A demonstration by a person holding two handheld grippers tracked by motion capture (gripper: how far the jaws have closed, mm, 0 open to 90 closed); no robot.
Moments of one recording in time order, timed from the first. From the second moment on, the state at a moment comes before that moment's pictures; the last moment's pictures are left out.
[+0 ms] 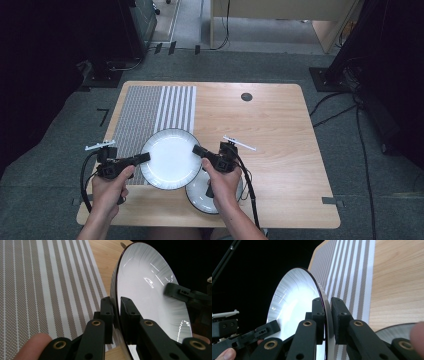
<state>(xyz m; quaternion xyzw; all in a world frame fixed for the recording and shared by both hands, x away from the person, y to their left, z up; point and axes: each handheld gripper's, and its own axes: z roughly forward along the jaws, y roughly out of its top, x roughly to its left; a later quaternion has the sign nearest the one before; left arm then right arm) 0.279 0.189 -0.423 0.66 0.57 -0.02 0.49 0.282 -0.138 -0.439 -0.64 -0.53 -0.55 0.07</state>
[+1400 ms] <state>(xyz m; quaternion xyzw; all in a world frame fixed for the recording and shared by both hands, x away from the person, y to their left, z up) 0.335 0.246 -0.422 0.63 0.61 -0.01 0.48 0.352 -0.073 -0.437 -0.63 -0.57 -0.52 0.07</state>
